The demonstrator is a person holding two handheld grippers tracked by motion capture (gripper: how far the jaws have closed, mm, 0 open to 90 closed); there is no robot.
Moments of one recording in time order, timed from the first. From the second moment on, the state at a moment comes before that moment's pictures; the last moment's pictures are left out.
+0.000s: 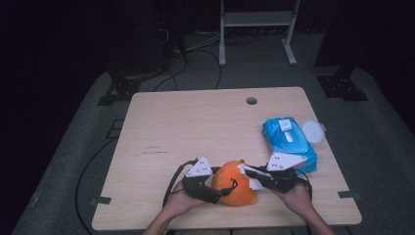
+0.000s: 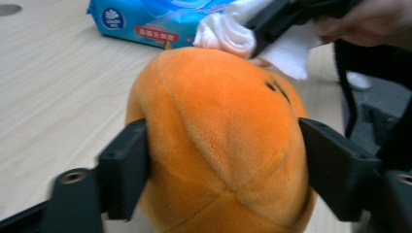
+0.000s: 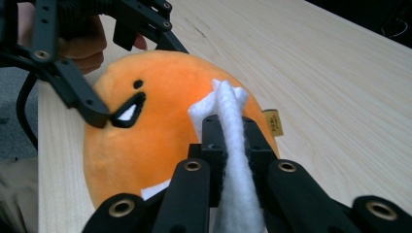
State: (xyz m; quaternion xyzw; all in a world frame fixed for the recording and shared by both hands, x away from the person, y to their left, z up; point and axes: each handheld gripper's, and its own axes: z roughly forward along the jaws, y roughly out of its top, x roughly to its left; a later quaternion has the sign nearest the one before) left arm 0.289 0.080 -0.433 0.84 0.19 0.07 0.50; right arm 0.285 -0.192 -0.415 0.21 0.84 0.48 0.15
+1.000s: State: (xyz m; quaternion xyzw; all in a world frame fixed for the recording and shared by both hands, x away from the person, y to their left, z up) left arm 0.310 0.096 -0.441 0.80 0.27 0.00 0.53; right arm 0.266 -0.185 -0.416 0.16 0.85 0.47 0.16
